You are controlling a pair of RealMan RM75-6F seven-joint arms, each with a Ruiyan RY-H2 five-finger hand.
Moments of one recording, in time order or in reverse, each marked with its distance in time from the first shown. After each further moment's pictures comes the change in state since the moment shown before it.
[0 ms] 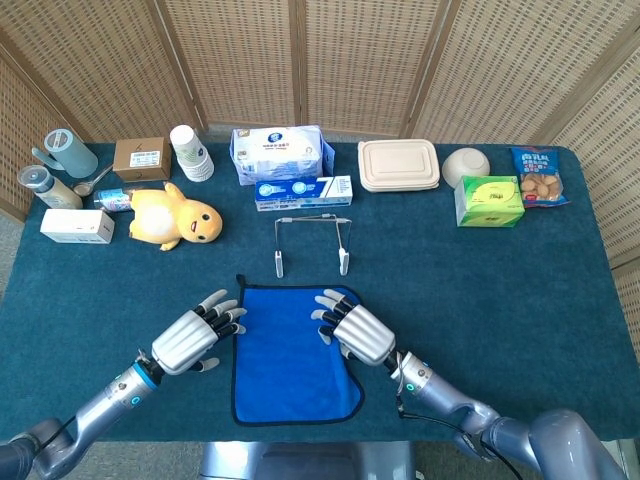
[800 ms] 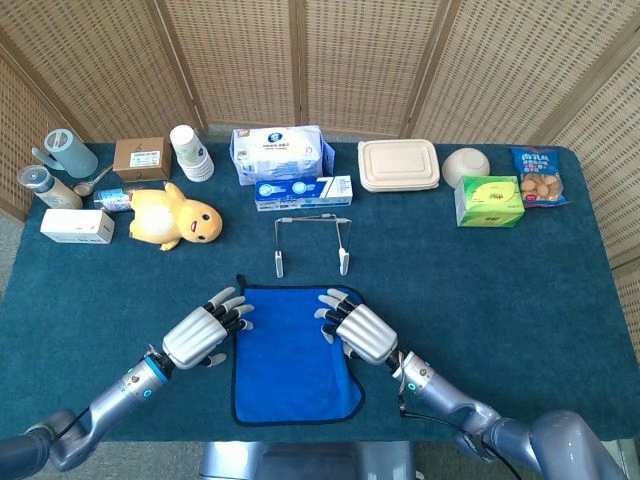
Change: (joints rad) left arm -0.048 -0.069 0.016 0.075 -0.051 -0.017 -0.002; right arm -0.006 -0.002 0.001 0.008 0.011 -0.010 0.011
